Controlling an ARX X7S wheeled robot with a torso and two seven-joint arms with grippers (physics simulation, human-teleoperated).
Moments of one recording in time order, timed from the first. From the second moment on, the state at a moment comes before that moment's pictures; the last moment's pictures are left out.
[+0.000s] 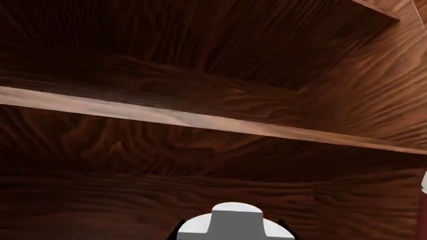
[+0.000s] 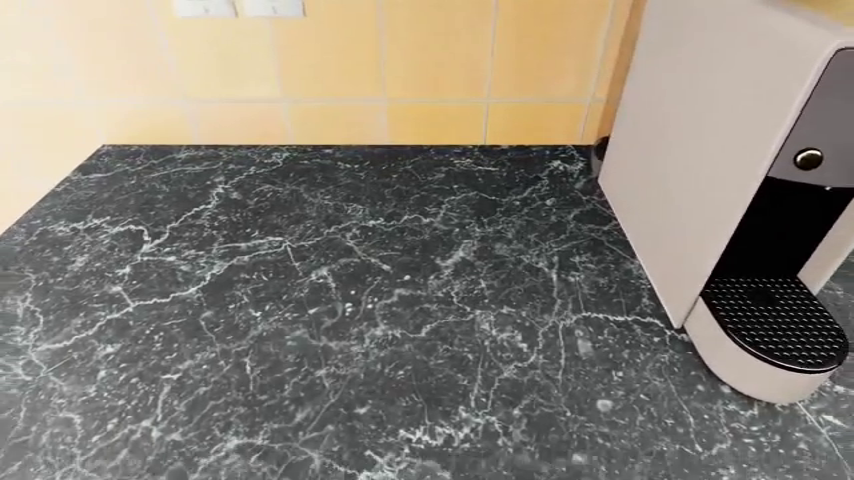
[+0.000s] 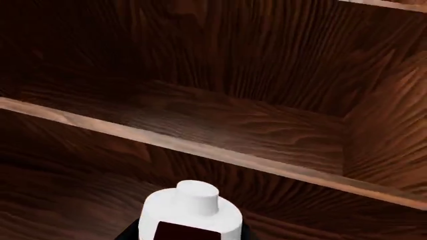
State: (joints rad) left arm -2.35 0.00 0.17 -0.96 -0.51 -0.63 -0.01; right arm 2.35 0.04 -0.03 0.80 -0.17 0.71 -0.34
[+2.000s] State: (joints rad) left arm -0.42 -0.31 0.01 0.77 -0.76 -0.92 -0.36; right arm 0.70 0.00 -0.02 -1.03 -0.21 1.48 -0.37
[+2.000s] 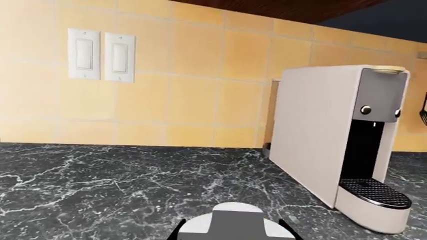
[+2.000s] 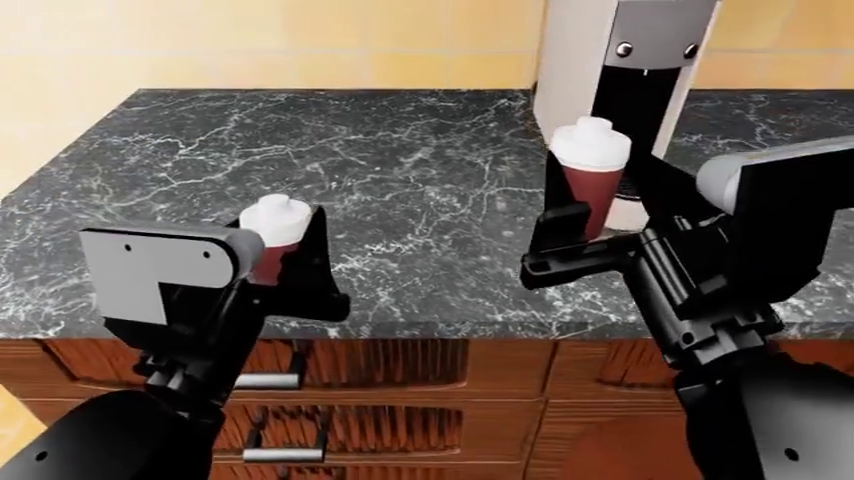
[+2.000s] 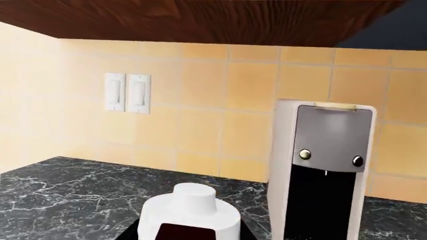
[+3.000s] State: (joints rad) left arm -0.38 -0.31 0.02 0.82 -0.79 -0.86 -0.38; right arm 0.67 0.00 0.05 -1.05 -0.08 1.49 -0.29
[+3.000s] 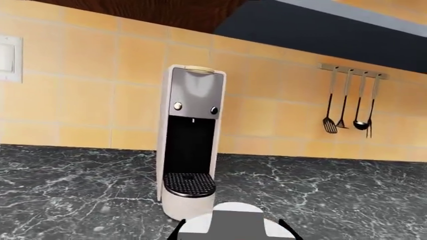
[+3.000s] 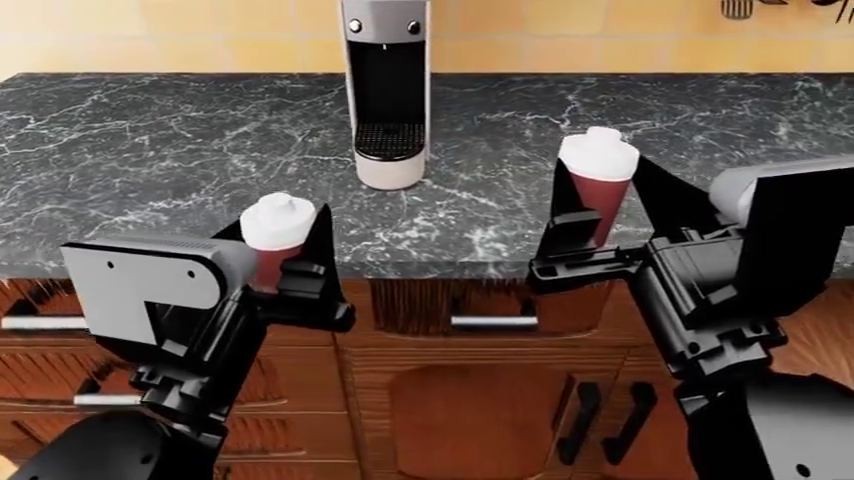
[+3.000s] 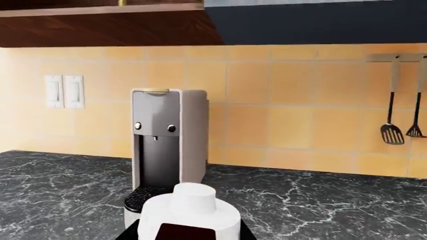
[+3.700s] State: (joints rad) left arm -0.38 -0.32 0.03 0.81 -0.81 -0.84 -0.38; right arm 0.71 0.00 0.05 -1.05 -0.12 1.53 -0.32
